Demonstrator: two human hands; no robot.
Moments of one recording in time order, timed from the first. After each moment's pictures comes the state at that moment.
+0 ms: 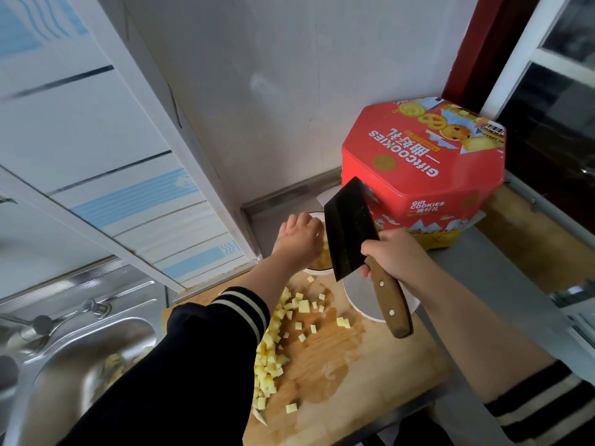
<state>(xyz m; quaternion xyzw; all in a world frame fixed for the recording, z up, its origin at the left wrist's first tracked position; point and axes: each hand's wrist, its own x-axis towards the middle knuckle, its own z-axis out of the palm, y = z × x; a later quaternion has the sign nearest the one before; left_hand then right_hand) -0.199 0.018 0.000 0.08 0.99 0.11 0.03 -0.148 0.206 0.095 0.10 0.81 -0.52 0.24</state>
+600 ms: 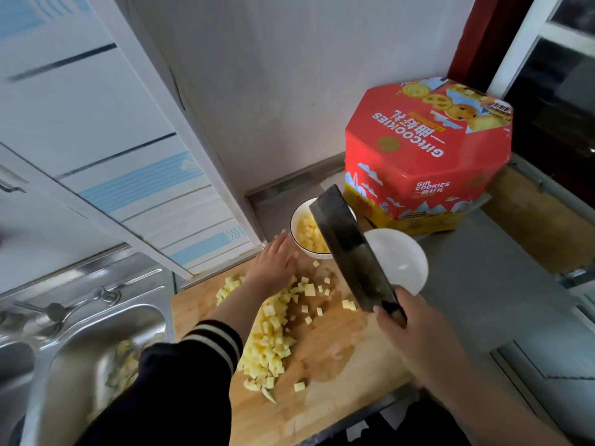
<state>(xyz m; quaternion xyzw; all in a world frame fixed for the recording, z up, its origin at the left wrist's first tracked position) -0.133 -0.039 -0.039 -0.01 0.97 0.16 0.18 -0.027 0.222 0.044 -0.03 0.93 -0.36 0.11</state>
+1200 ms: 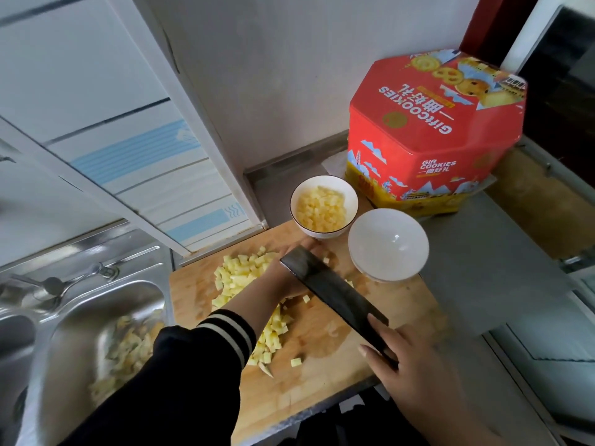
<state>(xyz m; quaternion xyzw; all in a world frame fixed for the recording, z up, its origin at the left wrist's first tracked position) -0.111 -0.016 -0.063 0.01 0.94 0.16 0.29 0.040 0.225 0.004 -0.08 0.94 -0.31 0.09</state>
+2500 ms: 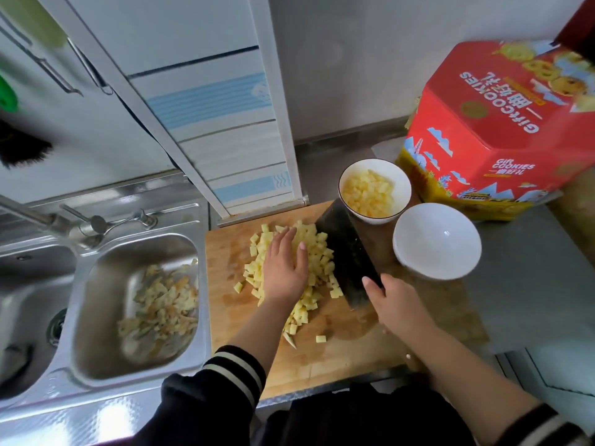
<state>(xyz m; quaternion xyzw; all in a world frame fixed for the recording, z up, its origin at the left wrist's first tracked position) -0.024 -0.045 -0.056 -0.22 0.90 0.38 -0.06 -0.039 0.159 -0.016 -0.03 0.91 -0.31 0.29</state>
